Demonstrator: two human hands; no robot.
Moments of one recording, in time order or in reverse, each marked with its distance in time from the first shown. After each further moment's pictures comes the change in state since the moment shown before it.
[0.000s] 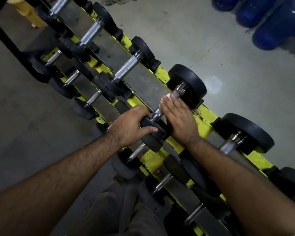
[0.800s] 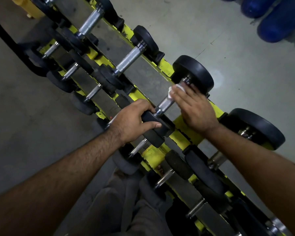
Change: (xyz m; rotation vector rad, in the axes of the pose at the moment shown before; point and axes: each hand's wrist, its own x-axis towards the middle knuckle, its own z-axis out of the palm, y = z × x) left_hand 0.004 -0.017 0.005 -0.117 0.037 0.046; right_hand 0.007 0.037 -0.010 -0.003 0.009 -0.150
